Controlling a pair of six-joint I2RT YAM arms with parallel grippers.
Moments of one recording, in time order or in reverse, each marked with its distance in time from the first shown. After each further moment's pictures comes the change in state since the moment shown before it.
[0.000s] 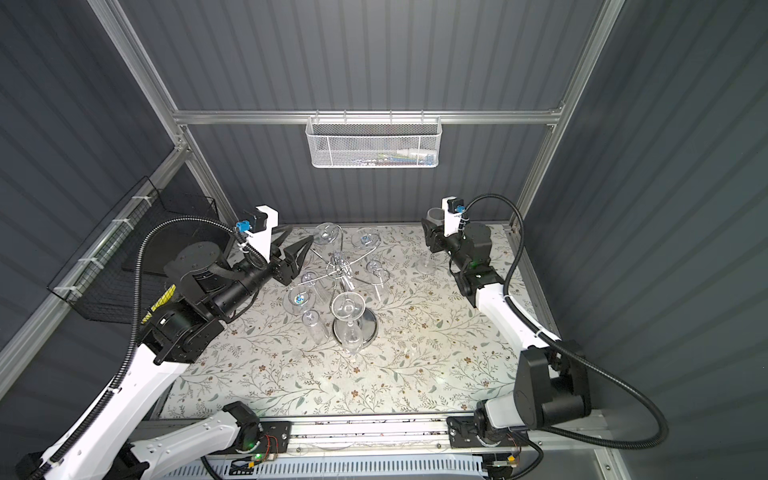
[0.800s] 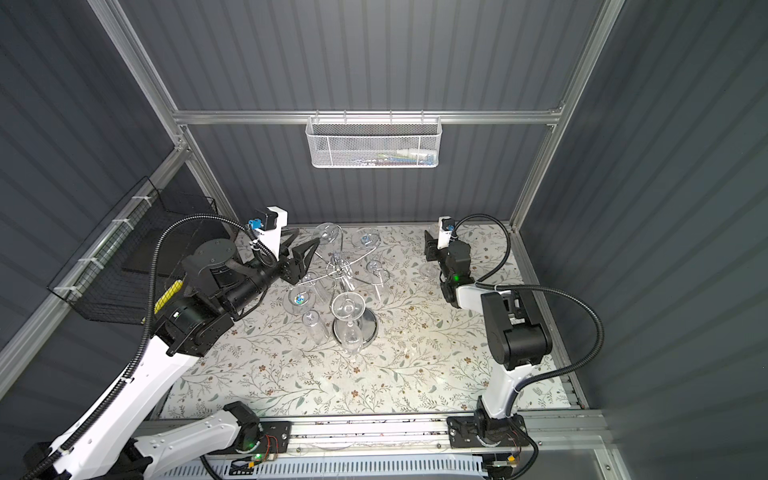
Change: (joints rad) left arm 0.000 0.043 -0.003 -0.014 -0.004 -0.049; right arm -0.001 0.377 -0.080 0.466 0.194 -0.032
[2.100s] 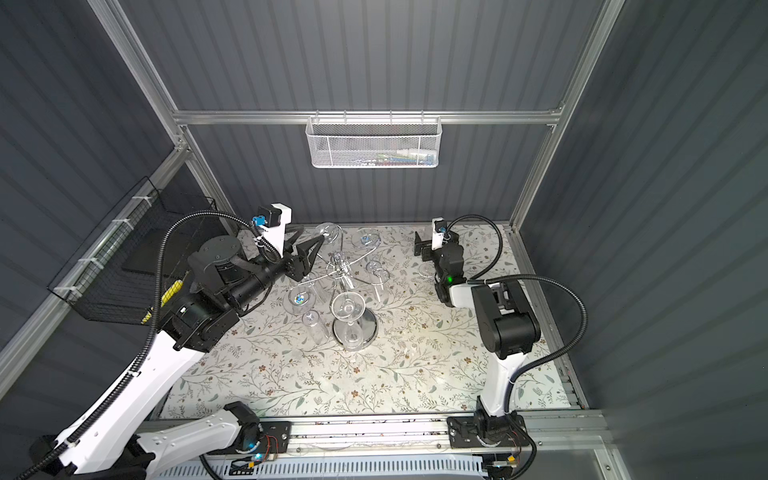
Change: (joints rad) left arm 0.000 0.022 0.003 0.050 0.023 -0.011; right arm 0.030 0.094 0.033 0.096 0.042 -0.064
